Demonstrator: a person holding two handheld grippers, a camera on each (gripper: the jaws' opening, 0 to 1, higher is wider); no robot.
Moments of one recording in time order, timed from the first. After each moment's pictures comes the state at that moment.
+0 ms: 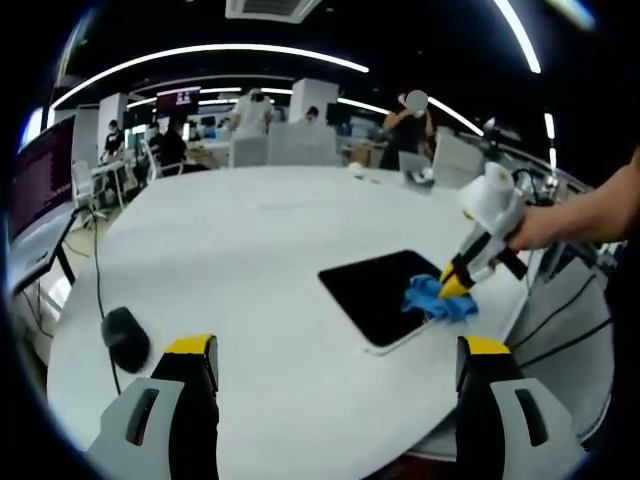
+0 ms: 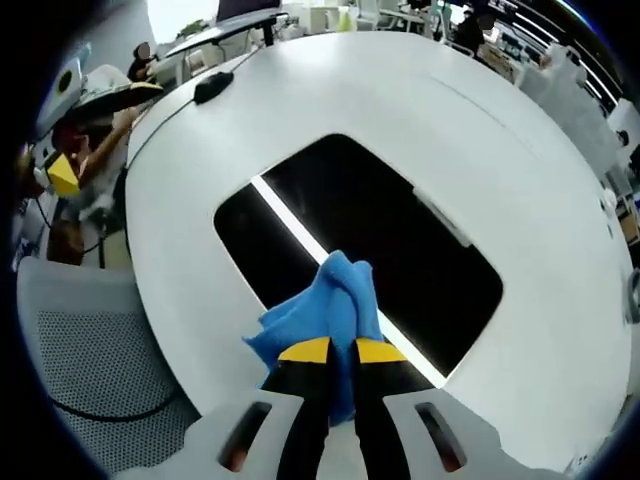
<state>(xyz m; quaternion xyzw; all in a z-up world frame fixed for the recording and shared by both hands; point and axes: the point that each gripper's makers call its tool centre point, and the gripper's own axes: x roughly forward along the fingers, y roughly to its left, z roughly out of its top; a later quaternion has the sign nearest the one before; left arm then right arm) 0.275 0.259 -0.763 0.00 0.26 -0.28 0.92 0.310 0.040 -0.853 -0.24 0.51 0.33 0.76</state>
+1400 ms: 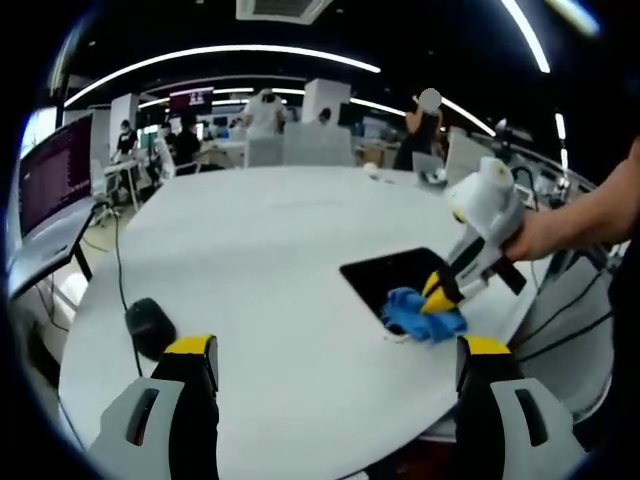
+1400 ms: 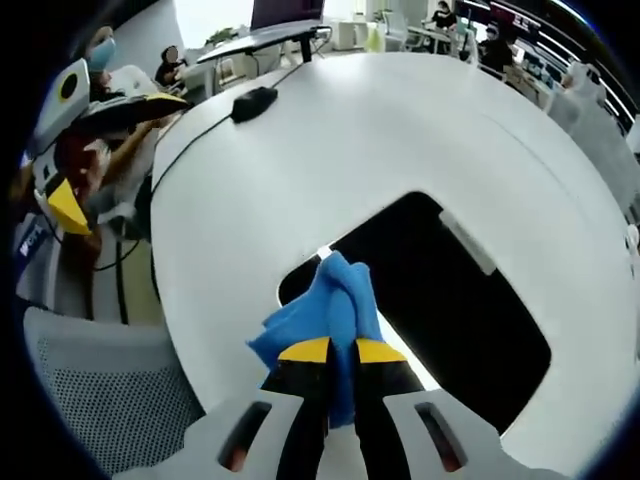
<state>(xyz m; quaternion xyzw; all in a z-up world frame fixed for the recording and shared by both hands) 0.266 0.287 -0.760 0.00 0.26 -0.25 0.93 0.305 0.127 -0.852 -0.23 0.47 0.39 0.75</state>
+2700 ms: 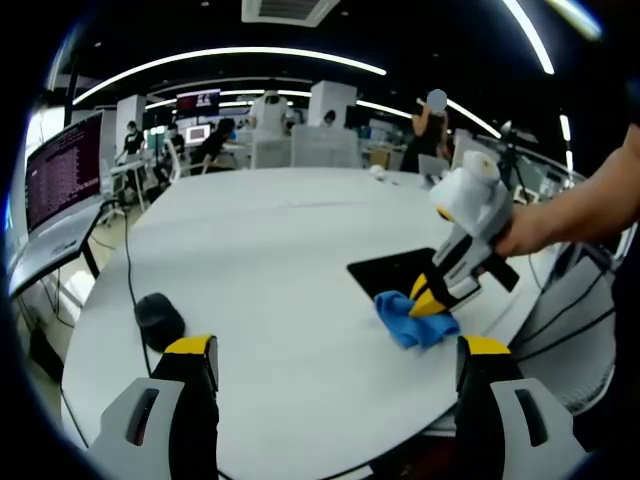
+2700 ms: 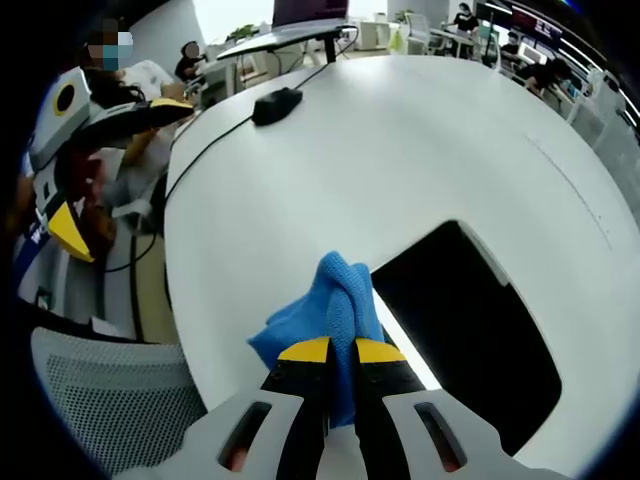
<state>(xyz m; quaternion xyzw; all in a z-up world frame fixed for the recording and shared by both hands) 0.261 0.294 -0.761 0.00 0.26 -0.24 0.94 0.308 0.153 -0.852 -0.23 0.47 0.43 0.73</state>
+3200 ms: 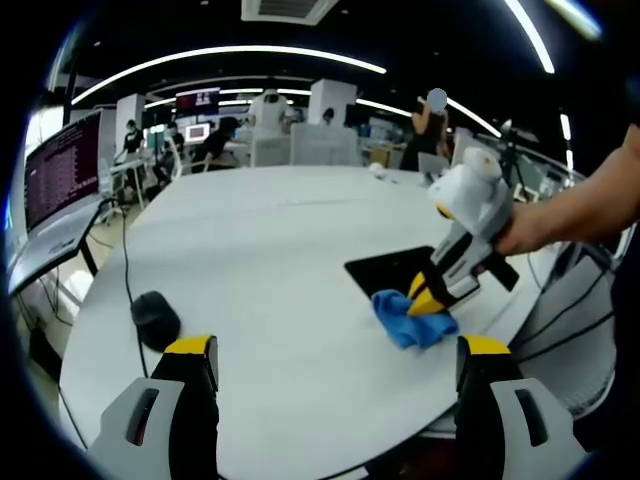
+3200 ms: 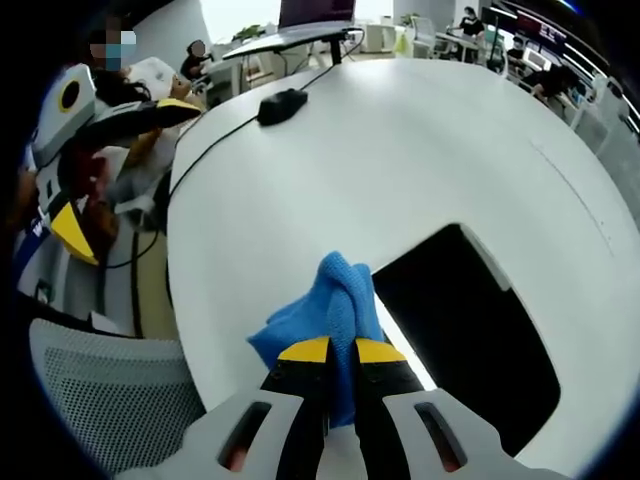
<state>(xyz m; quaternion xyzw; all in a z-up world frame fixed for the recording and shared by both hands) 0.261 0.289 -0.763 0.00 0.26 -0.24 0.94 0.308 0.154 -0.852 -0.24 0.47 0.44 0.73</state>
